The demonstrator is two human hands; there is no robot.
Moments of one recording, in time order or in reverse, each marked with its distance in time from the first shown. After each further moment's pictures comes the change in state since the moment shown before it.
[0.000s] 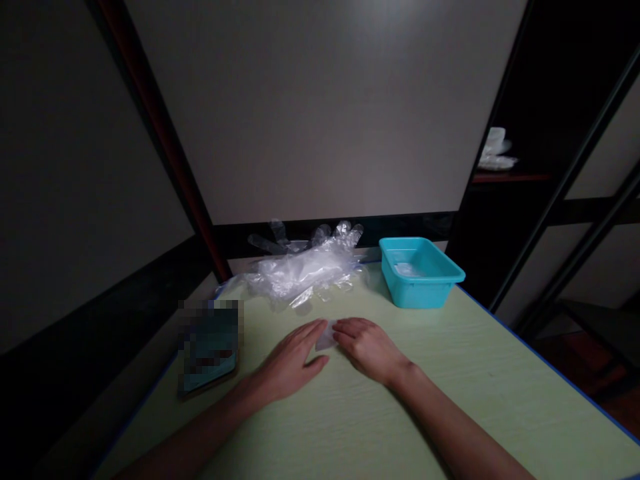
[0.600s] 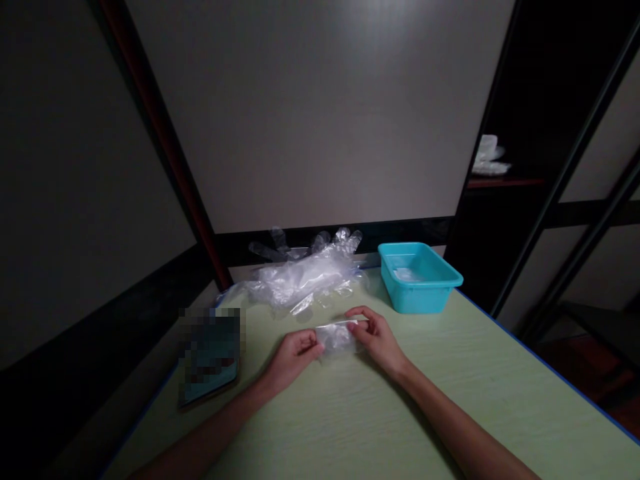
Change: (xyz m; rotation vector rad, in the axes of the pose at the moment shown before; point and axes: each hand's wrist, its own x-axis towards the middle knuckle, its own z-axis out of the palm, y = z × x) left_hand 0.017 -0.002 0.006 -0.929 0.108 -0.311; right_hand 0.007 0.003 -0.001 1.243 0.361 0.683
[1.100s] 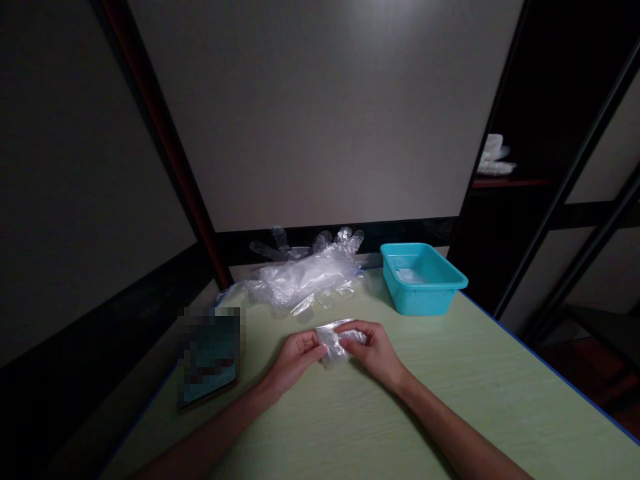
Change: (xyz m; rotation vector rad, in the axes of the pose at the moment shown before) left_hand -0.001 0.011 0.005 -0.262 0.006 -0.077; right_hand -0.005 -0.002 0.010 -0.181 -0.017 -0.101
